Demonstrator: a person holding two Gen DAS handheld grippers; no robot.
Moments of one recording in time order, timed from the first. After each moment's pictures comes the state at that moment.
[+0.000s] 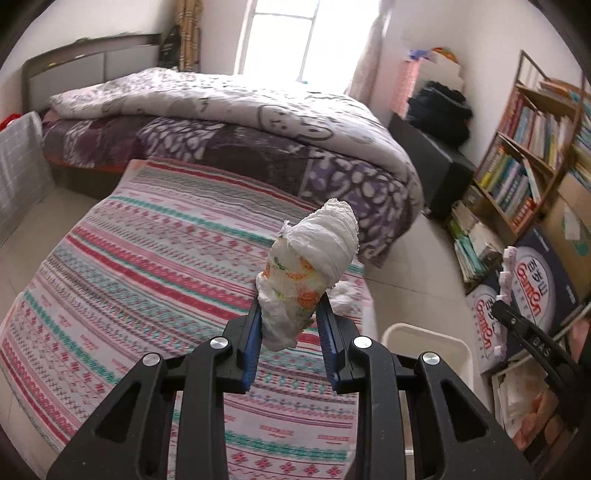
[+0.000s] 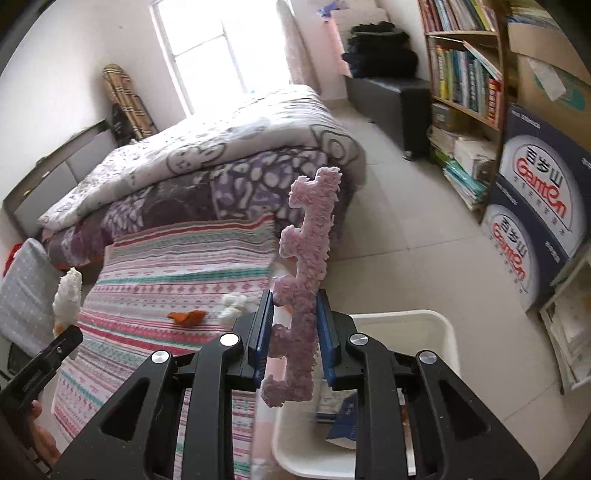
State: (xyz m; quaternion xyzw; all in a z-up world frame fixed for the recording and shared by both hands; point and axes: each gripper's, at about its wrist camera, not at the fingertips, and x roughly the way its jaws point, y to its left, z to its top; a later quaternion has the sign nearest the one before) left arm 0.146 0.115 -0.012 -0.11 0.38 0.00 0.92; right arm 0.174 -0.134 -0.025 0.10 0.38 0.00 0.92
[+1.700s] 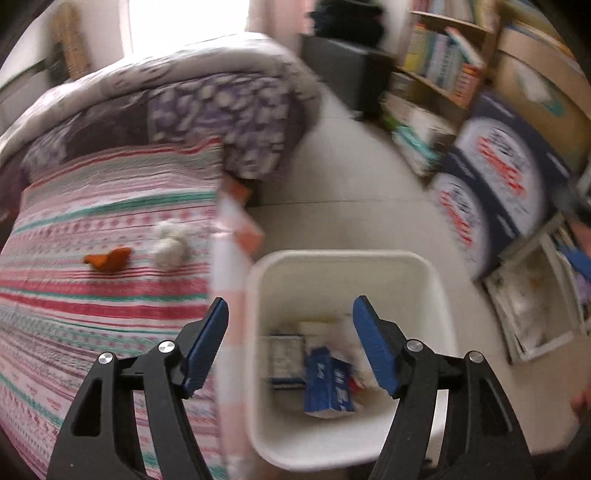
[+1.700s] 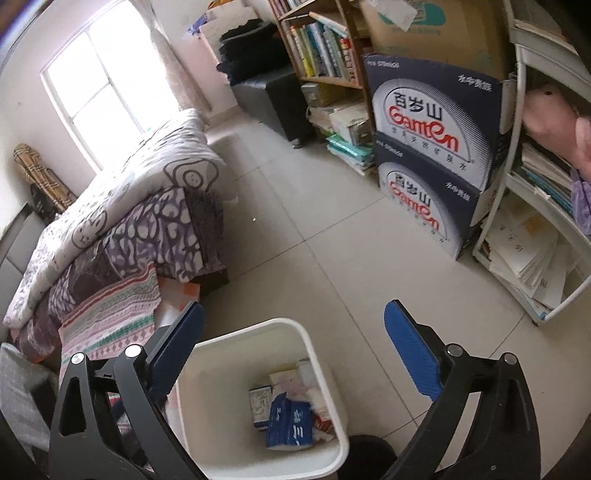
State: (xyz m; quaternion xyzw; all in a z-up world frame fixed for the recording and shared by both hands) left arm 0.205 -0.065 -0.101 0.01 0.47 -0.10 0.88; right arm 0.144 -0.296 -0.037 0.22 0.37 -0.15 0.89
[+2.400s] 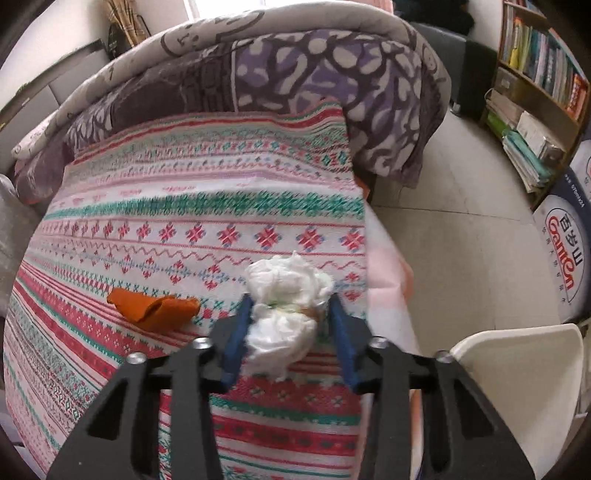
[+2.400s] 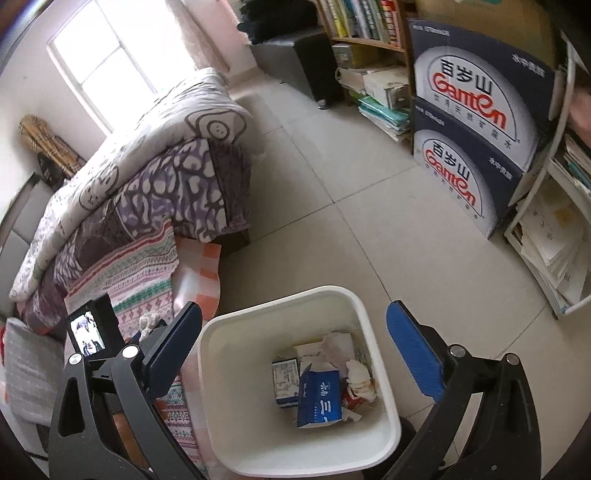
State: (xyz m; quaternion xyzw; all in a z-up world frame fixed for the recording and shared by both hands) left arm 0.313 0.002 -0.180 0.04 0.50 0.03 0.87; right arm 0.187 -0.251 -0.060 0.21 0.44 -0.11 0.87
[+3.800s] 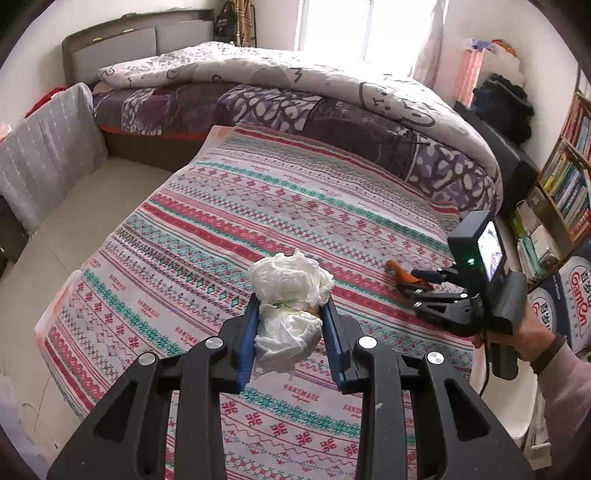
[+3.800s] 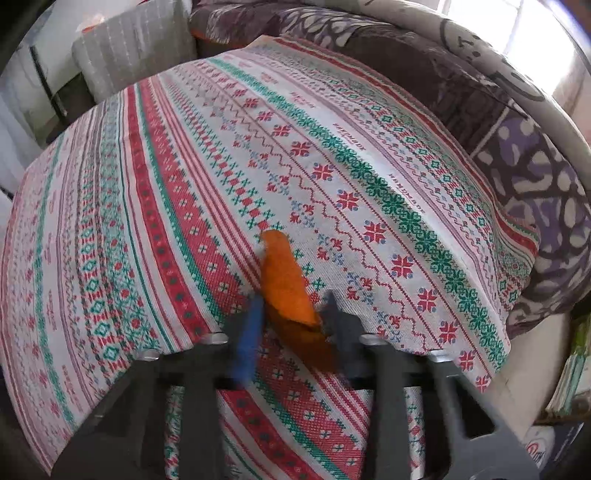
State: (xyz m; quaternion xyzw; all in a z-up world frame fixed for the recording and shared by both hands) left arm 0.138 0.256 -0.054 -0.11 0.43 0.11 0.89; right arm 0.313 0.098 -0.182 -0.25 0.48 0.33 0.77
